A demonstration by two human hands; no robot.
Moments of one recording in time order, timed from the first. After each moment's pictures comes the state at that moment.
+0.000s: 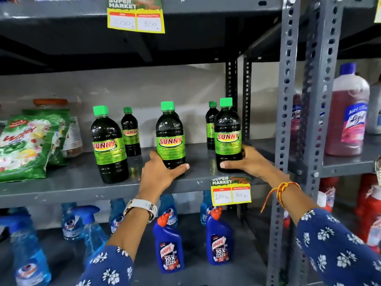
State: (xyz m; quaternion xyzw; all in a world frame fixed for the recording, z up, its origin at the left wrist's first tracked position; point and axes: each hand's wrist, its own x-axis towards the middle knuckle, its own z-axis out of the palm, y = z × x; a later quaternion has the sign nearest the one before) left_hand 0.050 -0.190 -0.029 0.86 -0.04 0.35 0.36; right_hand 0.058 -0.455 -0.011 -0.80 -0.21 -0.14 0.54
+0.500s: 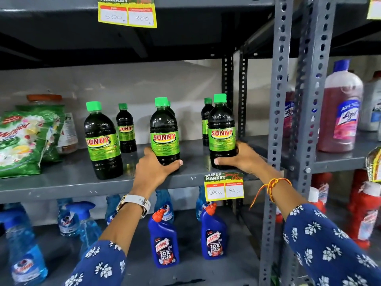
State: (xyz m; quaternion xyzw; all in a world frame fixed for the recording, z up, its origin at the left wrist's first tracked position) left_hand 0.051 -0.190 -0.031 0.86 -0.05 0.36 0.35; right_hand 0.058 -0.454 -0.011 -0.82 -0.20 -0.16 0.51
